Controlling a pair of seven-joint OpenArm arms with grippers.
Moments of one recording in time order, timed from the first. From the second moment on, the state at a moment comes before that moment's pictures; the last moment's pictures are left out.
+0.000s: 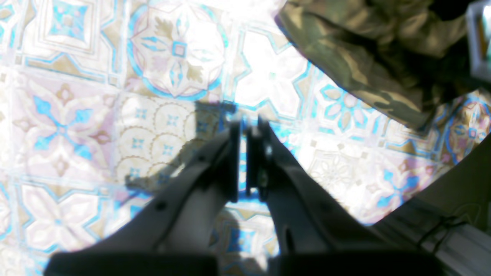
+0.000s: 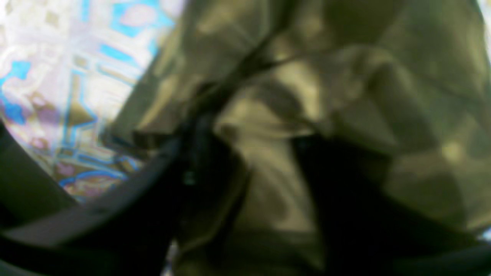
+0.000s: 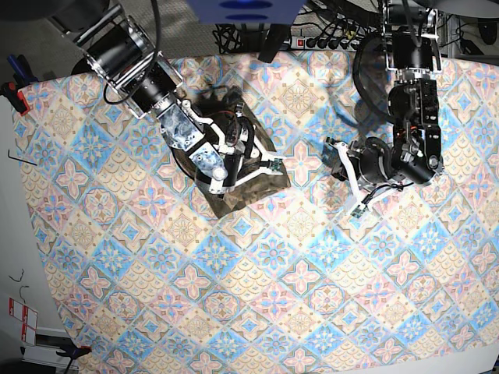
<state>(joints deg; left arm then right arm) -0.4 -14.0 -4.9 96.9 -29.9 -30.6 75.5 15.0 4.8 -41.1 76.0 9.3 42.2 -74.8</state>
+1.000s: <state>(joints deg) 1.9 -16.6 -13.1 97.2 -30.9 -30.8 75.7 22.0 -6.9 -41.3 74.6 9.2 42.2 -64.6</state>
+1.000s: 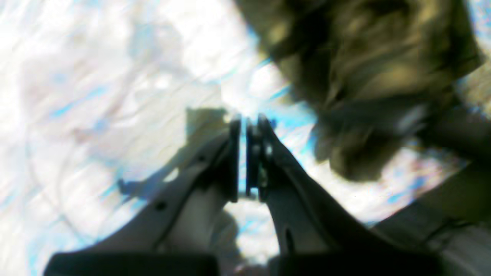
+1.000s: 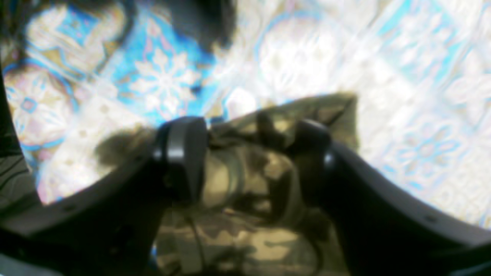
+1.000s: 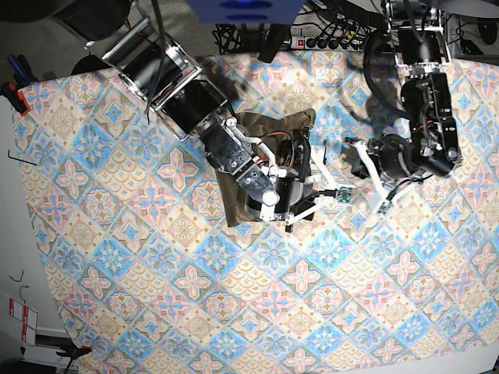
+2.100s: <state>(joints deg) 1.8 -17.7 -8.0 97.3 -30.3 -30.8 75.5 9.6 1.6 -14.2 90.7 16.1 38.0 -73.8</state>
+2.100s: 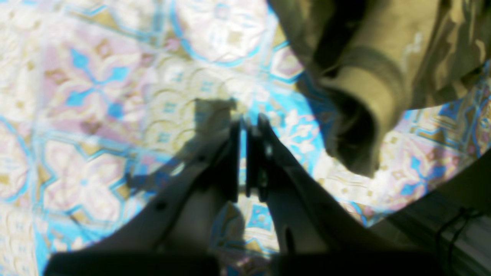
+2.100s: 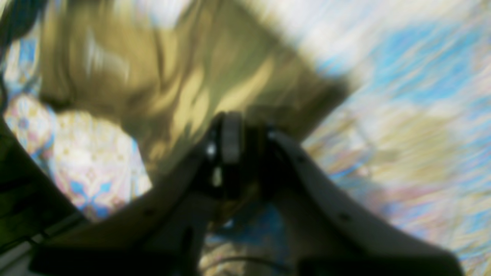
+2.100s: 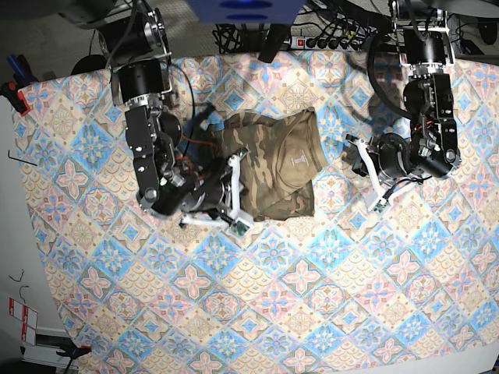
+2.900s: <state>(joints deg) -2.6 -14.0 5.8 94.2 -29.9 -30.4 71.6 12.6 -2.8 -16.9 80.1 1.1 38.1 -63.0</state>
